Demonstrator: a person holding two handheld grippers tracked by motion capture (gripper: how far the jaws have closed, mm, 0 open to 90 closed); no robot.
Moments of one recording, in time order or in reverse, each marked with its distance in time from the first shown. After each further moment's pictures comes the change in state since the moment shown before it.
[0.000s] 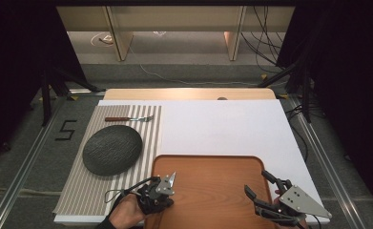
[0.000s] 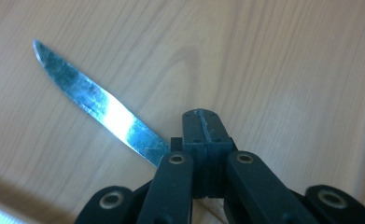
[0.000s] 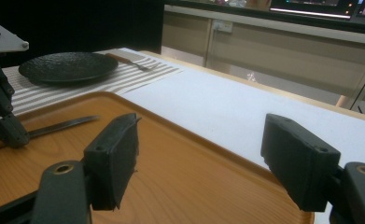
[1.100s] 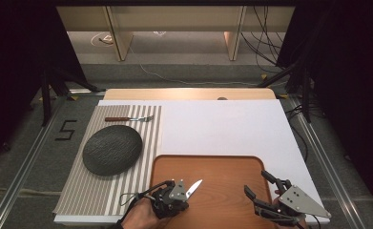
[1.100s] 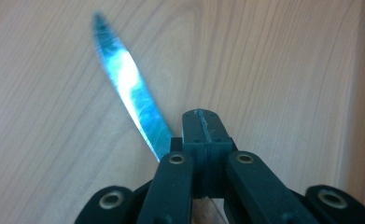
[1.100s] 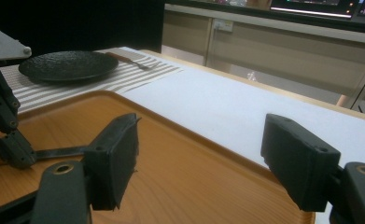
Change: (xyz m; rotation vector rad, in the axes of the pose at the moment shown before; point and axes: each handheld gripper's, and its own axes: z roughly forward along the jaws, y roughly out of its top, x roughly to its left) left arm -0.024 0.023 0.021 -0.069 -0.044 0.058; right arm 0.000 -0.001 0.001 0.002 0.001 -0.002
